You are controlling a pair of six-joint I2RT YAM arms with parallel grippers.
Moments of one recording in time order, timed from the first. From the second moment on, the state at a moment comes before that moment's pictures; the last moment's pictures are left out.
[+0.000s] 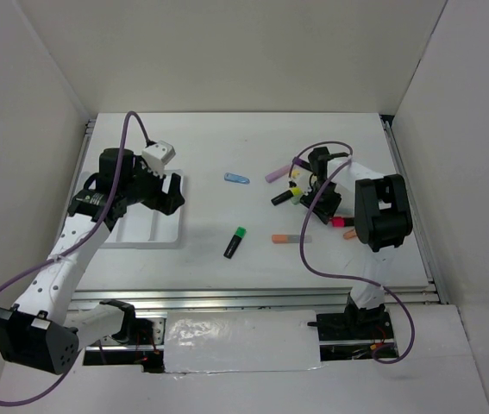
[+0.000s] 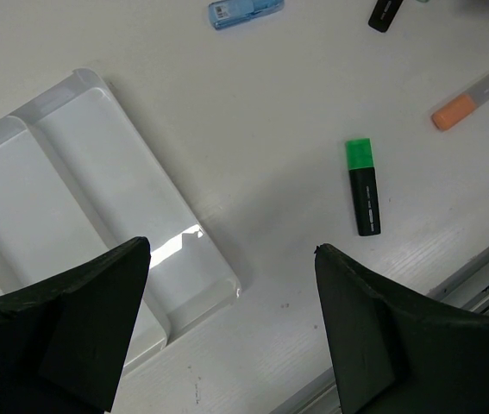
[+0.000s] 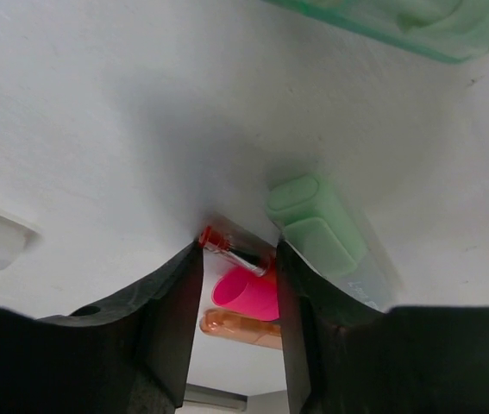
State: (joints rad) left arm -0.20 1.12 1.09 -0.62 0.35 0.15; right arm 0.17 1.98 1.35 -0.88 0.03 -0.70
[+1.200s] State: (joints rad) left arm -0.04 0.97 0.92 -0.42 0.56 -0.02; right arm 0.44 2.01 1.85 -1.01 -0.06 -0.64
